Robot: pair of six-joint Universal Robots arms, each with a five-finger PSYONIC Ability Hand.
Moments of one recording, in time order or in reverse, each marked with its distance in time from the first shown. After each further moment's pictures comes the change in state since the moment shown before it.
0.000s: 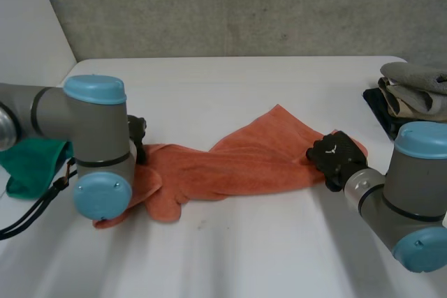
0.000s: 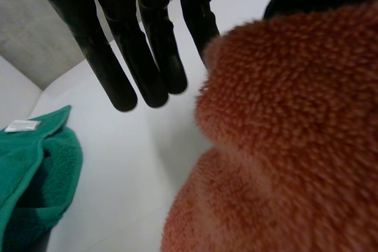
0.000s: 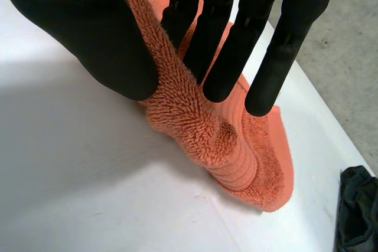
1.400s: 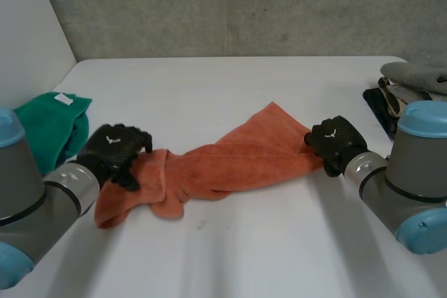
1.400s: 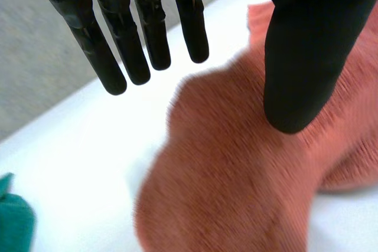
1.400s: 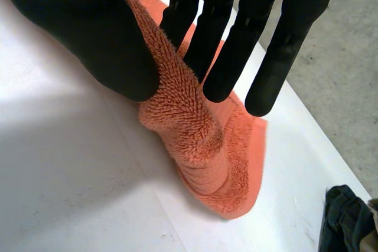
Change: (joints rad) left arm 0.202 0.469 -0.615 0.238 0.548 0.123; right arm 0.005 -0.019 -0.092 0.078 -0.020 0.042; left_hand -0.453 -0.437 -0.424 -0.433 -0.425; right_hand 0.000 0.000 0.000 0.000 0.000
